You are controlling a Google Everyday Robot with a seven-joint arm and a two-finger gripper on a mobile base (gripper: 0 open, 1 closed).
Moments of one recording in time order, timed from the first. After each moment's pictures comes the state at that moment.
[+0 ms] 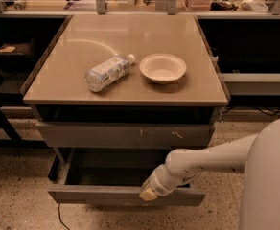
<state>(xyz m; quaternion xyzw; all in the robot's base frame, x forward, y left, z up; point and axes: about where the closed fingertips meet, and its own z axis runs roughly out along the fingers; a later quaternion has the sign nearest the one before) 0.454 -0.028 0.435 -0.53 0.81 0.18 0.16</state>
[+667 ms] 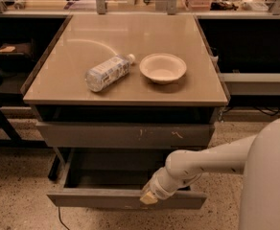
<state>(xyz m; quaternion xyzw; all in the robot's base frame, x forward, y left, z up) 0.441 -0.031 0.433 -0.52 0.82 0.19 0.14</state>
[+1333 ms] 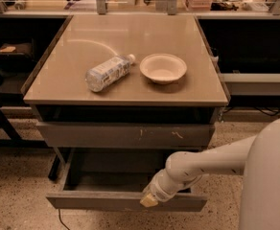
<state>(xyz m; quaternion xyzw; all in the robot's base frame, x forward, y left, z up) 0.429 -0.032 0.431 -0.52 0.82 0.20 0.12</state>
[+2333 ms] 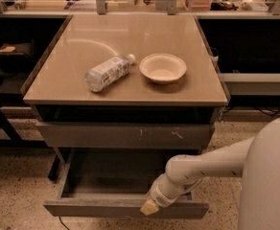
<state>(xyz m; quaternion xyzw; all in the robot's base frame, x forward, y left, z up) 0.413 -0.033 0.430 -0.52 0.83 0.20 0.10</state>
